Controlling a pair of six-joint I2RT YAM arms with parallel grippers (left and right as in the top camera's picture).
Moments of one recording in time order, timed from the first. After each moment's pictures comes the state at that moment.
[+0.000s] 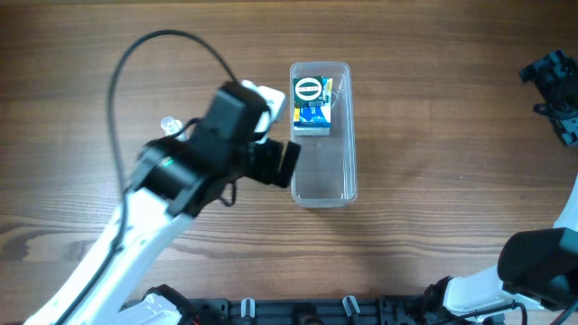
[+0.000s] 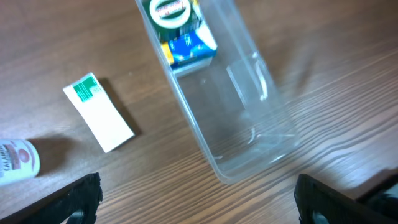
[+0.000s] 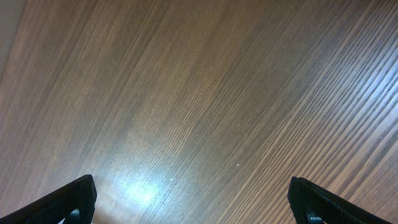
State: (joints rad) left arm -0.61 1.32 1.40 -1.05 0.02 -0.16; right arm -0.42 1.72 1.84 -1.32 0.06 0.63
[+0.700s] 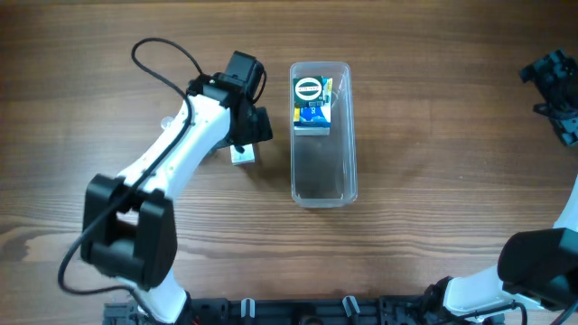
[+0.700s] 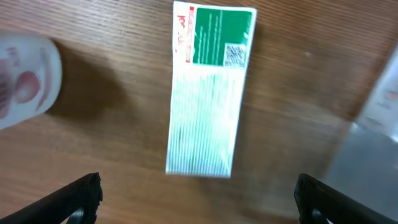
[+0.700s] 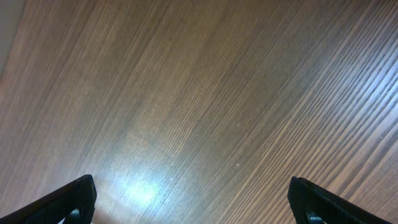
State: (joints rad) left arm -0.38 1.85 1.41 -0.98 -0.10 -0.56; right arm -0.42 1.72 1.84 -1.32 0.06 0.63
